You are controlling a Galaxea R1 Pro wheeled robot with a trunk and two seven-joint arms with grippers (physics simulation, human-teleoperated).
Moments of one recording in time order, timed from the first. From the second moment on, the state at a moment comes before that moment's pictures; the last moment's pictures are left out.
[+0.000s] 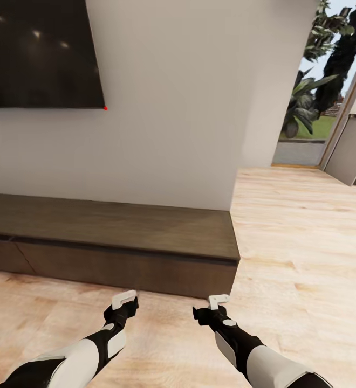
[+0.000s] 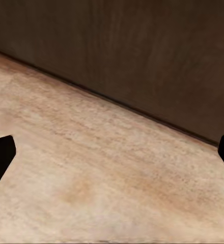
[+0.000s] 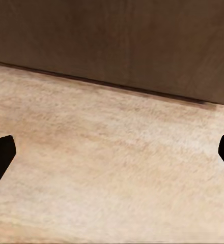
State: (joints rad) left arm -0.77 -0.09 0.10 0.04 0.14 -0.41 0.13; right arm -0.69 0.14 0.35 -0.19 -0.28 -0.08 -0.04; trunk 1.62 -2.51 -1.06
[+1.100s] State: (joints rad) left arm -0.77 -0.09 0.10 0.04 0.14 -0.40 0.13; right arm -0.69 0.14 0.44 -0.18 -0.28 -0.08 -0.04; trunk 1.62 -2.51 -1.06
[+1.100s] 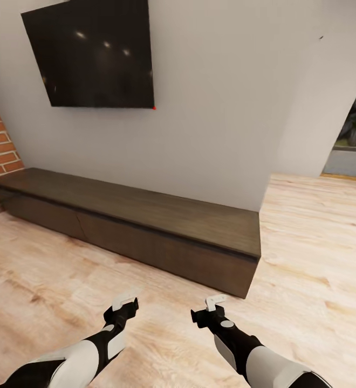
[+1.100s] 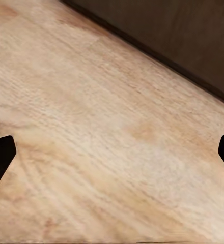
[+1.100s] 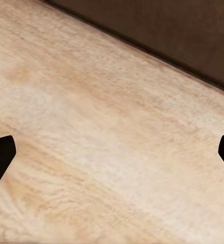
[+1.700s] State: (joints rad) left arm -0.77 -0.09 0.10 0.04 0.14 -0.40 0.13; right arm -0.69 0.14 0.44 -0.18 -0.28 -0.08 -0.04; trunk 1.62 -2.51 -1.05
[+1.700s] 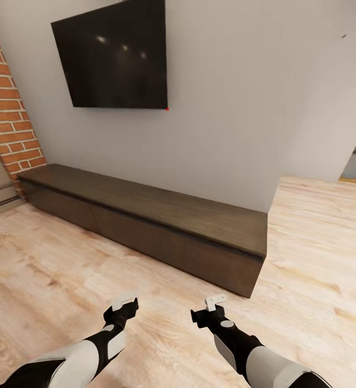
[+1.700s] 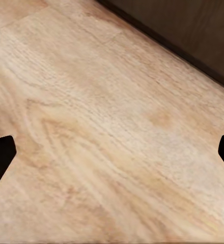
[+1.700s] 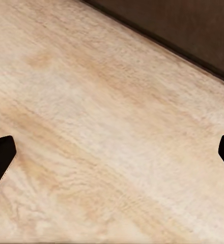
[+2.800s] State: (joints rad) left arm -0.76 -0.09 0.10 0.04 0.14 -0.40 0.13; right arm -0.69 0.14 0.45 -0.18 -0.28 -0.08 -0.04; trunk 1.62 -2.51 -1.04
